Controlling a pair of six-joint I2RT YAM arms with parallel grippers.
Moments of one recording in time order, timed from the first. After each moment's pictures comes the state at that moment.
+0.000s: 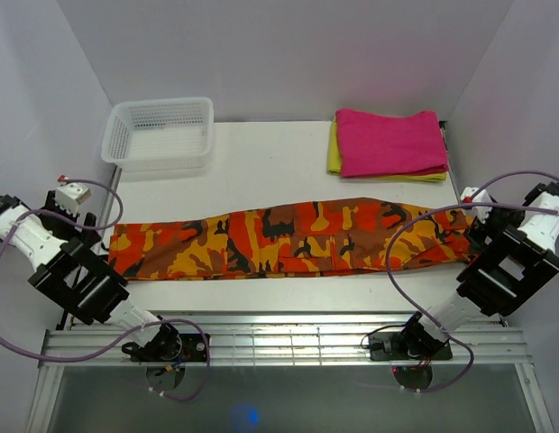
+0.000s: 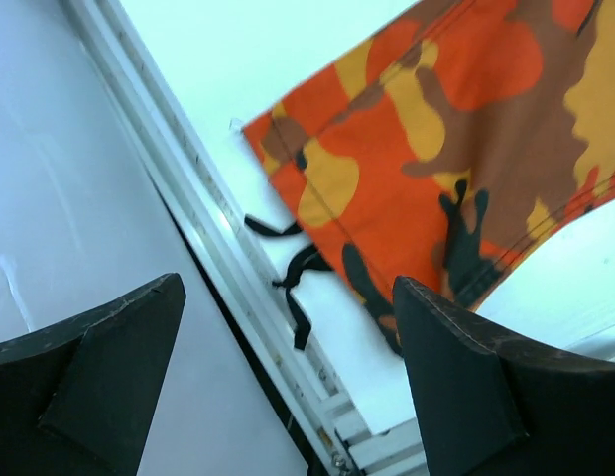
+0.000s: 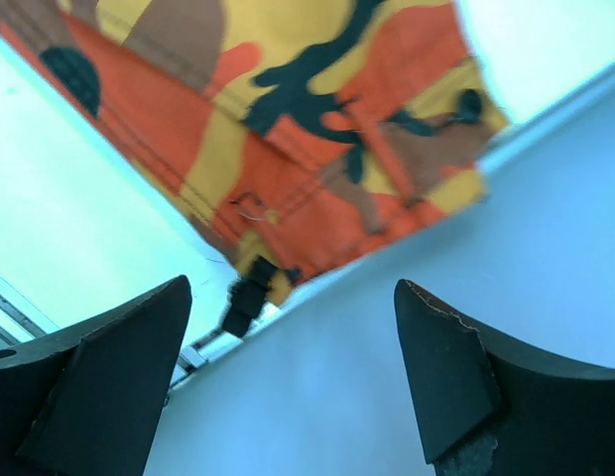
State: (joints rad) left arm 0.97 1.62 1.45 -1.20 0.75 1.50; right arm -0.78 1.63 1.30 -1.22 -0.53 -1.86
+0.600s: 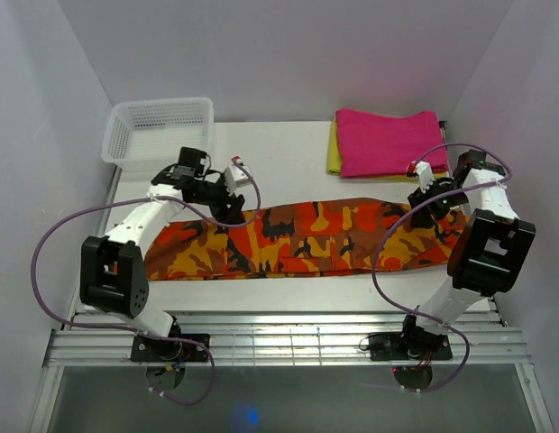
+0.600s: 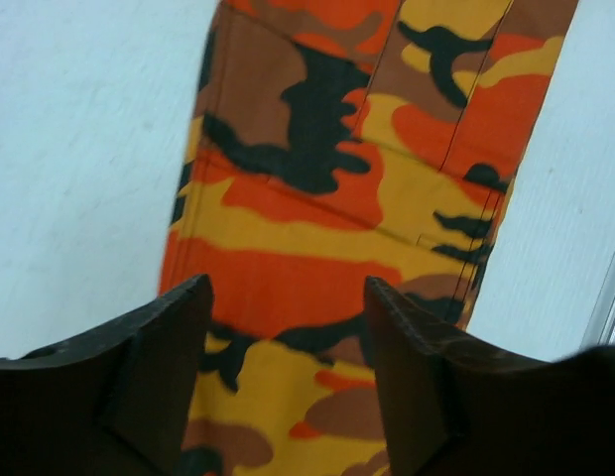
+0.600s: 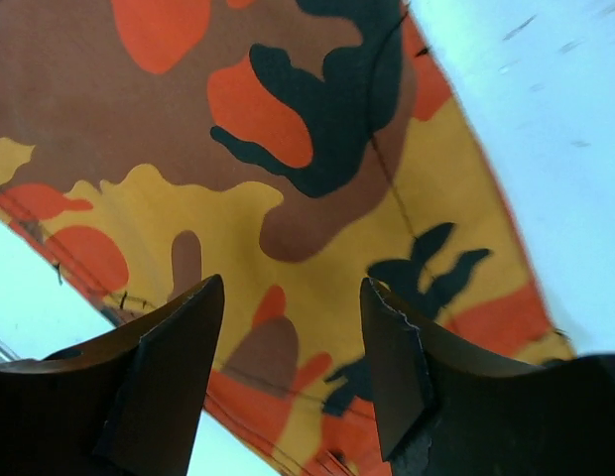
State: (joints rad) left arm -0.19 1.54 1.20 -0.66 0.73 0.77; right arm -0.32 1.71 1.36 -1.05 -0.56 -1.15
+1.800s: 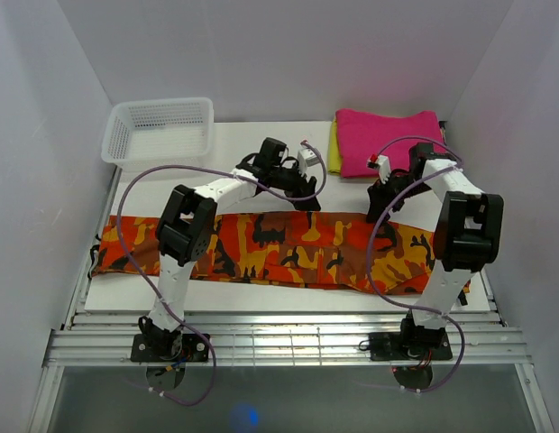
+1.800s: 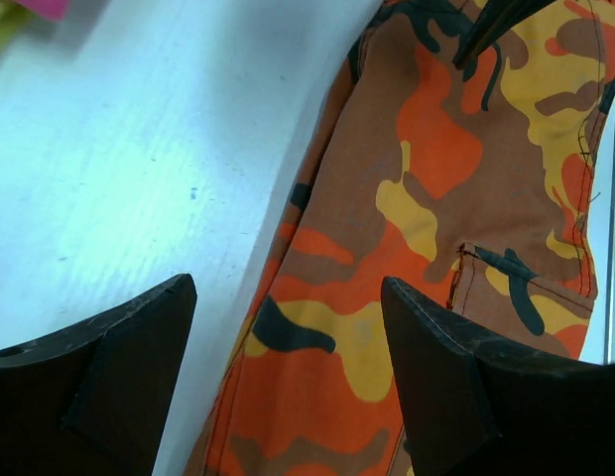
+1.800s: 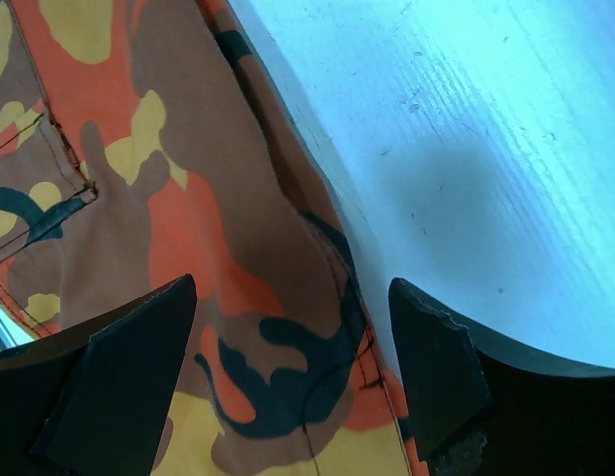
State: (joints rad) left arm -0.55 2.16 1.65 -0.17 0.81 0.19; right arm -0.05 1.86 1.39 -0.93 -0.72 -0.90
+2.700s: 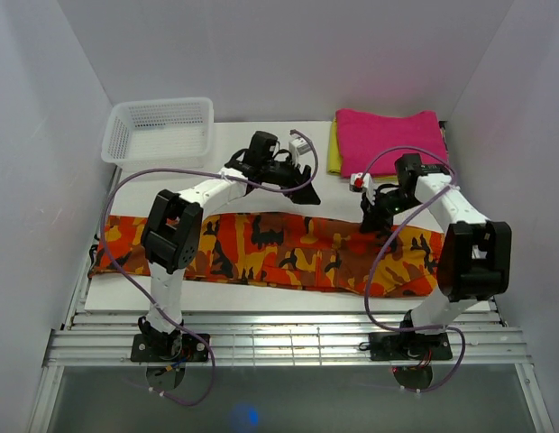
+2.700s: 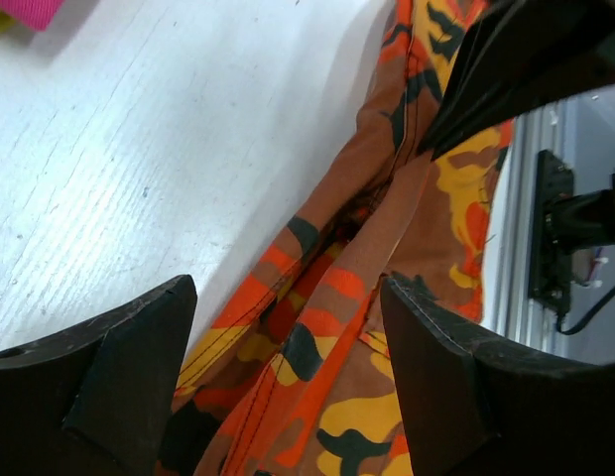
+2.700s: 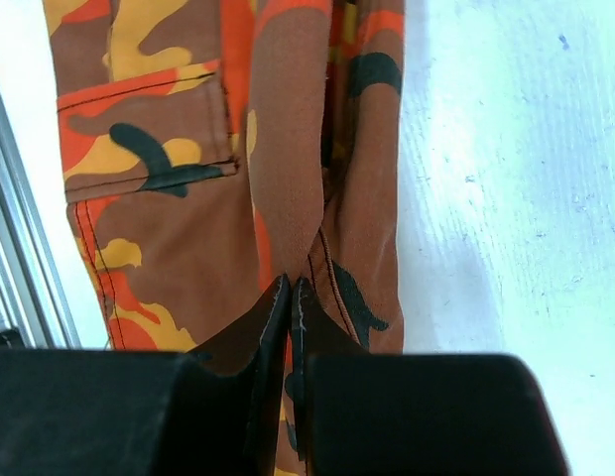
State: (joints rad) left arm -0.54 2.08 1.58 -0.13 0.86 -0.02; right arm 0.07 1.70 1.27 -1.07 -0.77 -1.16
